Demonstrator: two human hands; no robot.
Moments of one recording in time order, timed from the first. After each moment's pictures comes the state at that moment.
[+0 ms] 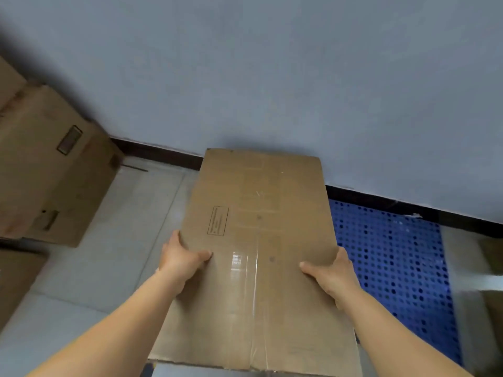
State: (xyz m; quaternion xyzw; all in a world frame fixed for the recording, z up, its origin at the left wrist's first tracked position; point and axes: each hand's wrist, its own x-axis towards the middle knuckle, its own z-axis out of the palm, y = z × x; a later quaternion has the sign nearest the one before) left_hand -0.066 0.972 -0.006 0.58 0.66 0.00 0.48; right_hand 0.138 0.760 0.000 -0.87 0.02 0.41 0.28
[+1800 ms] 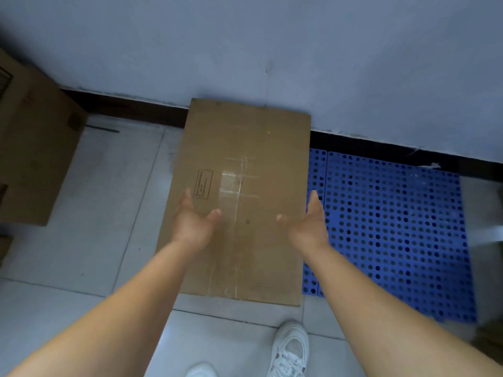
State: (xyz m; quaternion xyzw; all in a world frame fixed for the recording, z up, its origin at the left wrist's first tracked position) left_hand -0.030 0.964 -0.090 0.65 0.61 -0.04 0.45; right_hand 0.111 0.813 -0.097 -0.87 -0.04 0.37 0.32
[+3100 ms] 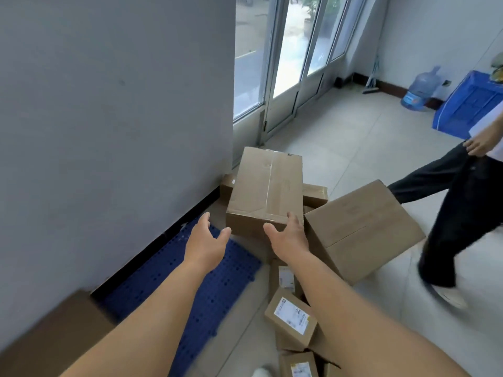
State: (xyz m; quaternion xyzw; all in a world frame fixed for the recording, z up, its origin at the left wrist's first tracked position) left_hand 0.156 0.538 0.348 0.87 0.02 -0.16 0.47; right_hand 0.119 0.368 0.359 -0.83 0.33 0.04 0.45
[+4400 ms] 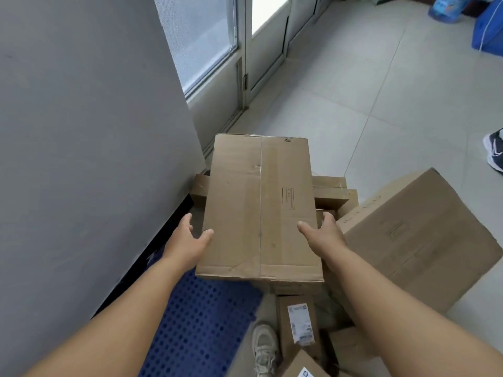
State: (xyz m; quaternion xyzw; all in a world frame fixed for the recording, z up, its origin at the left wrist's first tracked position) left_hand 0.522 0.384 0.164 0.88 0.06 -0.31 0.35; right_hand 0.425 0.130 0.161 -0.76 0.48 0.12 0.42
